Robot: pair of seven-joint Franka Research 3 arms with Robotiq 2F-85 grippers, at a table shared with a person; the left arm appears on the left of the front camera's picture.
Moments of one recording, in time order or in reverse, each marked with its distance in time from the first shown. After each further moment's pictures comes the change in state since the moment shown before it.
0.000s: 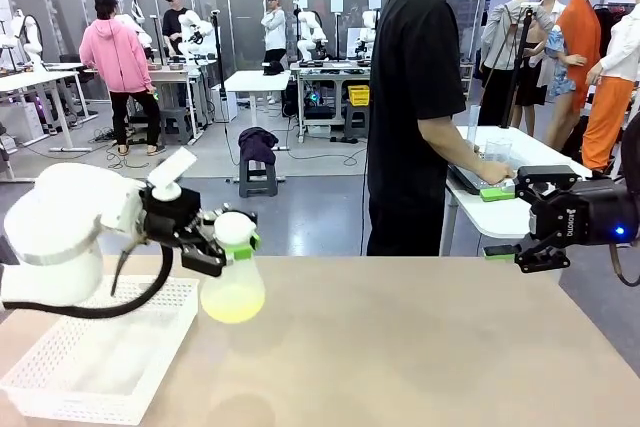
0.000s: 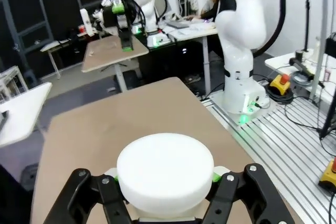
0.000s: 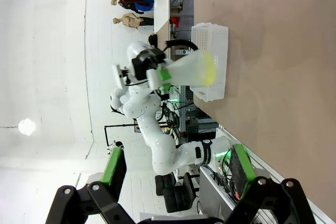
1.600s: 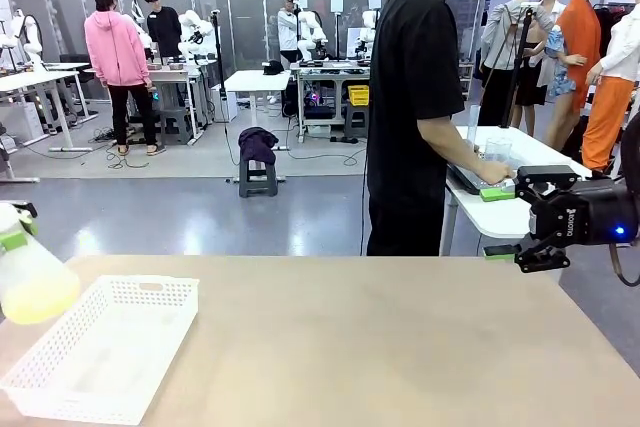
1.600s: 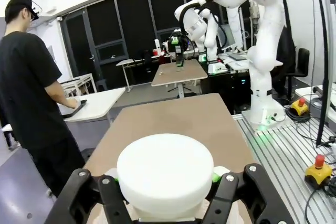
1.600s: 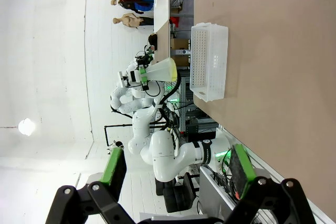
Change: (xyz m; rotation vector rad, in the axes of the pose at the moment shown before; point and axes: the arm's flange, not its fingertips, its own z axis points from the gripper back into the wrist) left arm -0.039 -0.151 0.282 0.349 -0.157 0.036; right arm 0.001 0.000 0.000 0.000 0.001 0.000
